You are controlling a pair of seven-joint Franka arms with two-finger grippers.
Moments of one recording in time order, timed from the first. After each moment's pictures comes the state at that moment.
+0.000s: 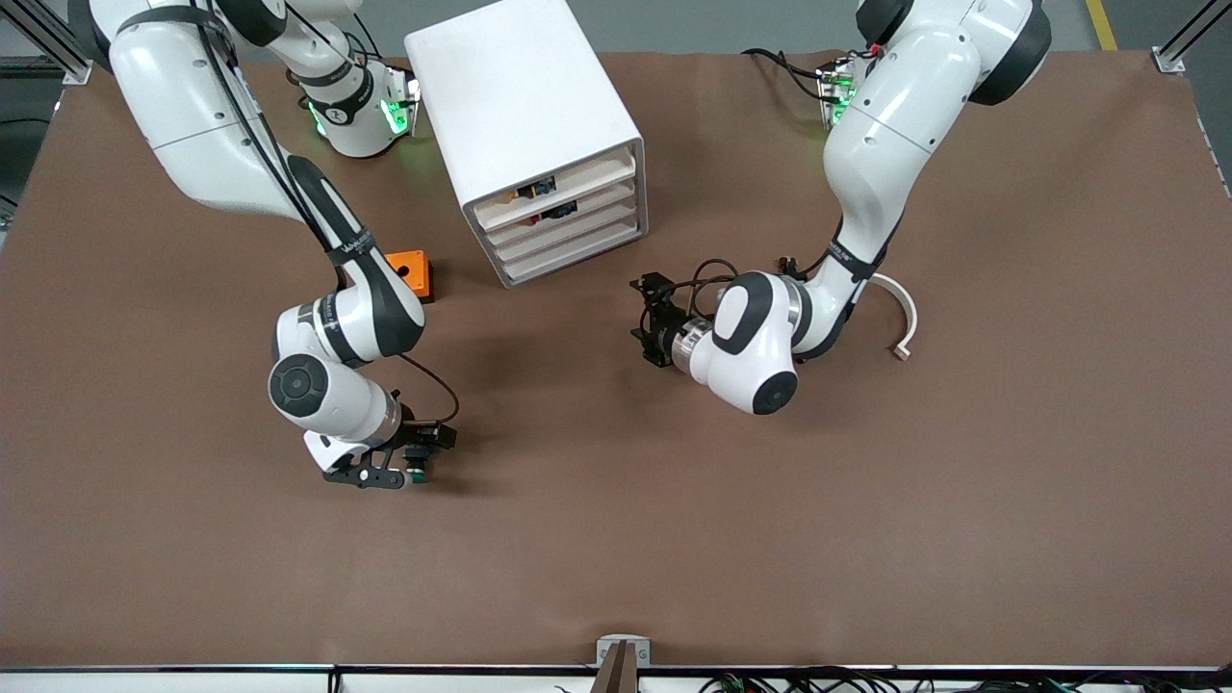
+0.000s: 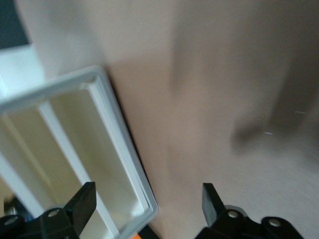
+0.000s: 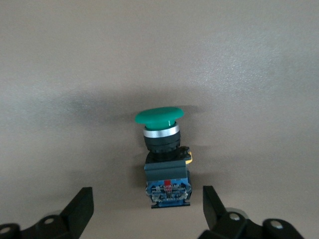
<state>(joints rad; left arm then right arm) -0.42 0.87 -0.21 -1.47 -0.80 1.88 -2.05 0.09 0.72 0.20 -1.65 -0.07 2.37 0.41</state>
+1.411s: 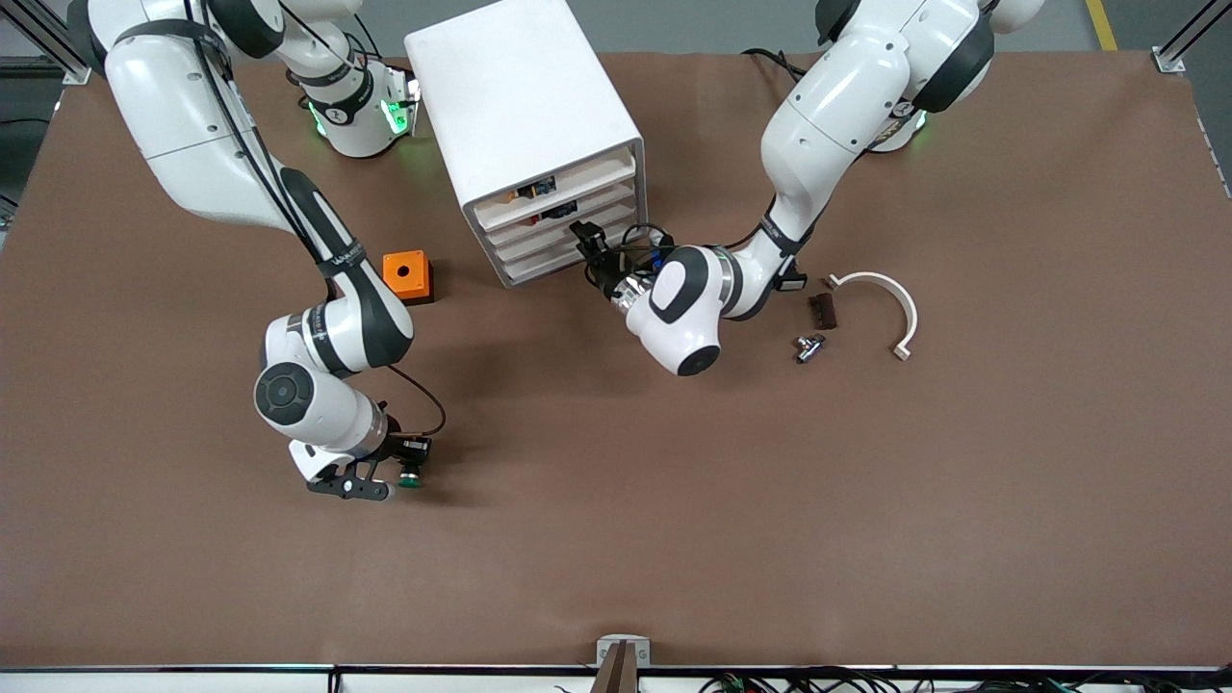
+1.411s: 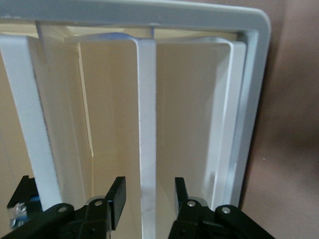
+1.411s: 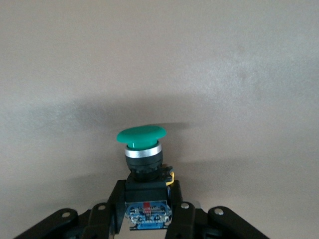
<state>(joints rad) -0.59 0.93 -0.22 -1.47 -1.01 1.76 -2.34 0.07 0.74 0.19 -1.61 -0.10 2.39 0.42</state>
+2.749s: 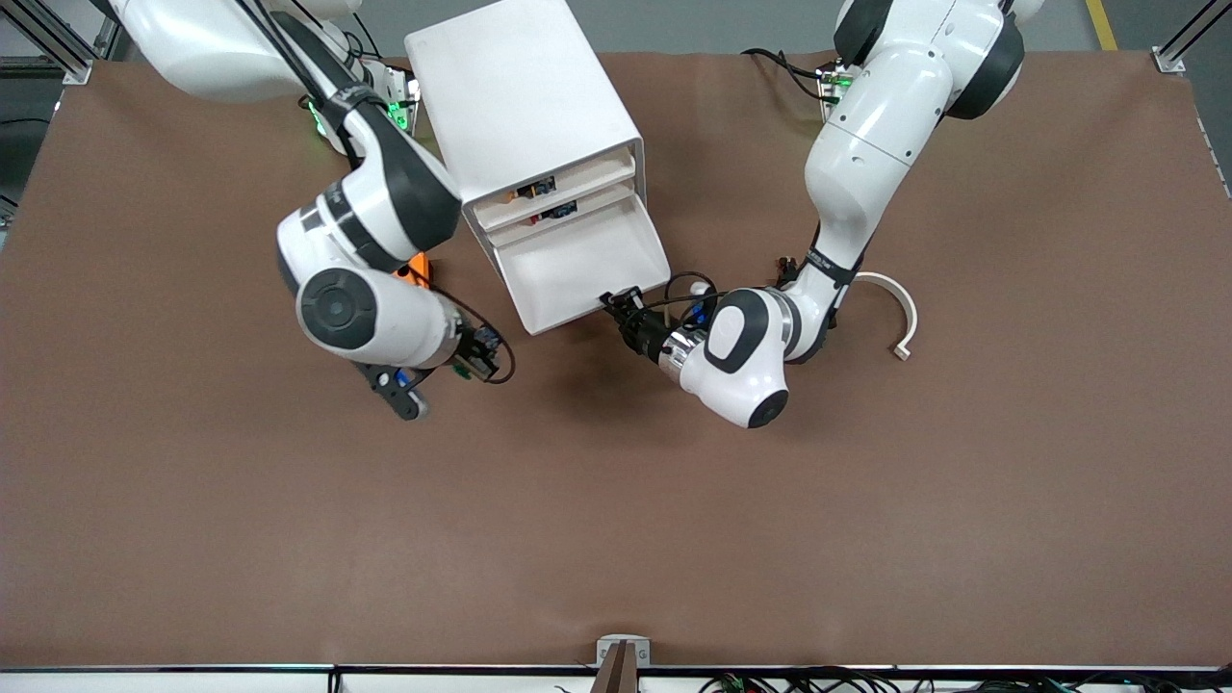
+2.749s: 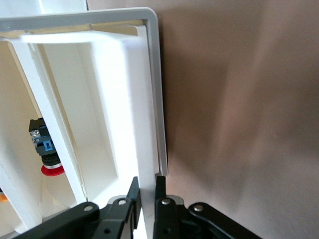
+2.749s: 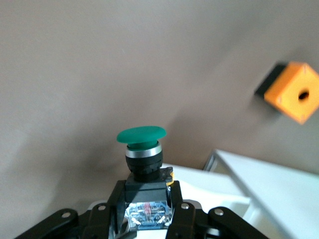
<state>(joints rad) -0.50 0.93 -0.11 -1.34 -0.99 1.75 -2.21 0.12 0.54 0.49 -1.45 -0.01 1.76 1.47</state>
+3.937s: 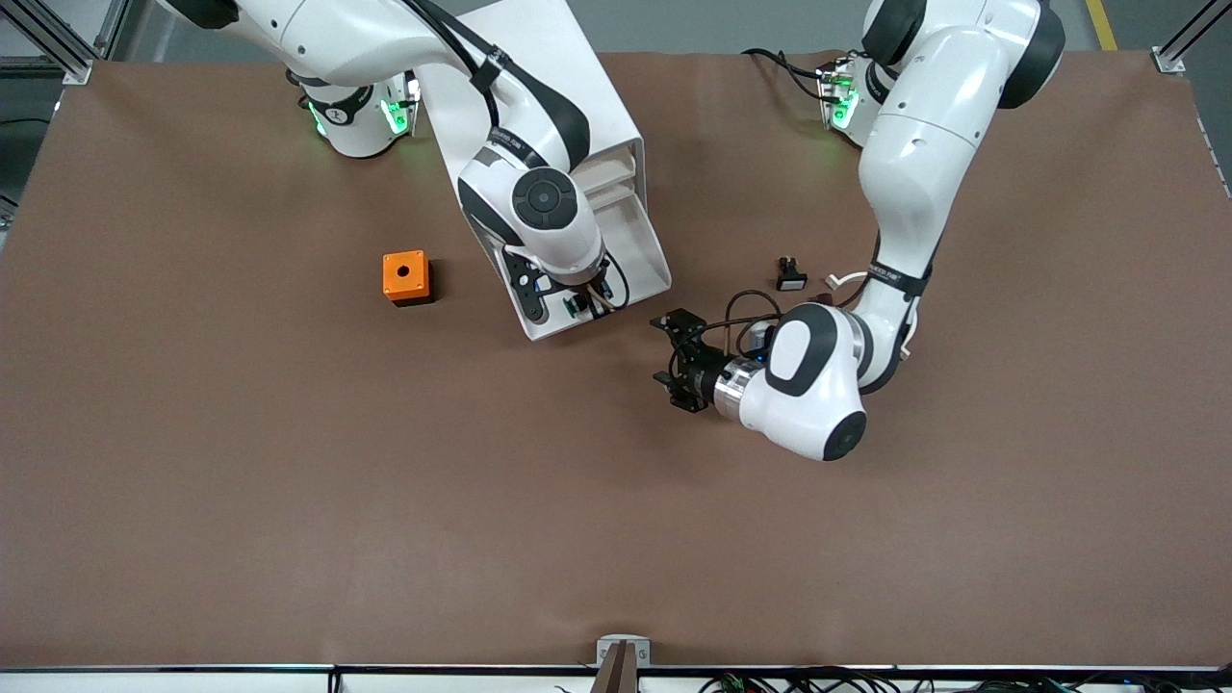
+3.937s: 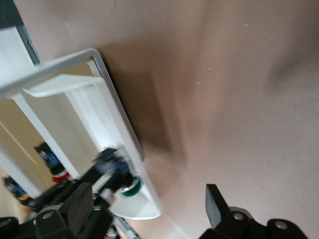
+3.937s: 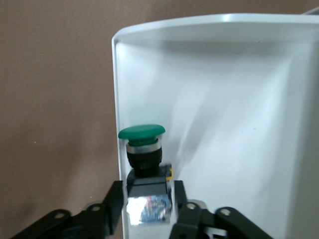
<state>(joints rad) -0.39 0.86 -0.07 -1.26 -0.82 1.69 -1.94 0.32 0.55 0.53 -1.74 -0.14 2.18 2.06</state>
